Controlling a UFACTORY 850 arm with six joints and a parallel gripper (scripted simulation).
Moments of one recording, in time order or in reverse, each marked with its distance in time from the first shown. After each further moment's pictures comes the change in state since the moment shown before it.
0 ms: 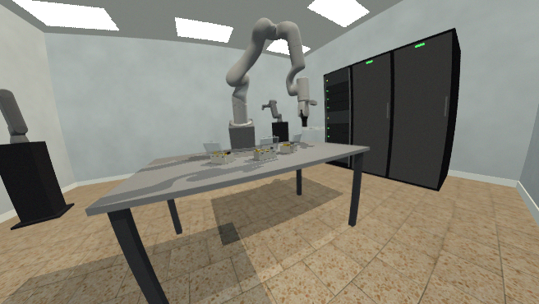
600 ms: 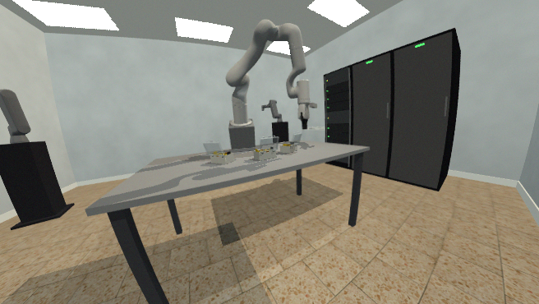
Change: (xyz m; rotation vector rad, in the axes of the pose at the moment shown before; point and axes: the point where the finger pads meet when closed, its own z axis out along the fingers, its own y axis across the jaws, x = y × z) arm 0.000 0.000 0.017 0.000 -0.003 0.000
